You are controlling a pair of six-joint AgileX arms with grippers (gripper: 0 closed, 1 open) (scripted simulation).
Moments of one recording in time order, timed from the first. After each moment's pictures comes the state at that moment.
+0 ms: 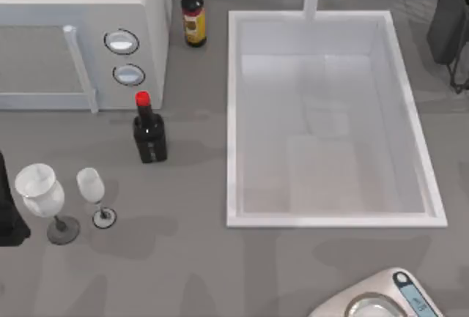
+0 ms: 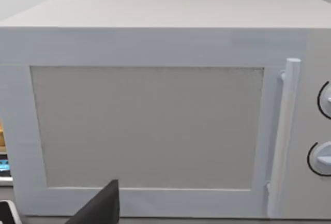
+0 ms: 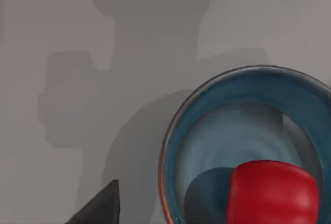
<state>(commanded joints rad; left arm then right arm) 0.00 0.00 0.00 0.00 0.00 0.00 -0.24 1.07 0.78 -0.65 0.00 -0.23</state>
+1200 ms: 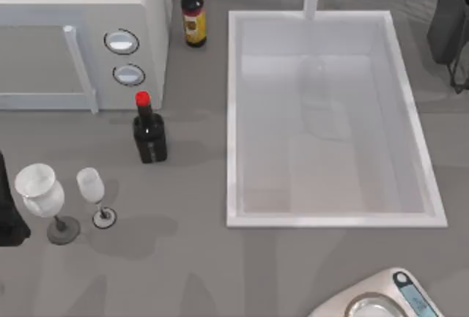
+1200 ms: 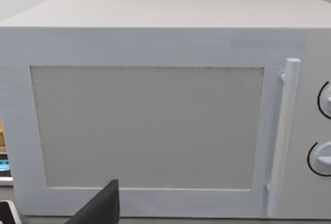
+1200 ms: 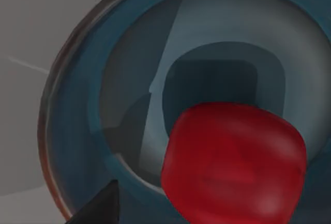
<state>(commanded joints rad) 0.00 0.00 0.00 0.00 0.00 0.00 -0.39 1.79 1.27 -1.06 0.00 -0.38</state>
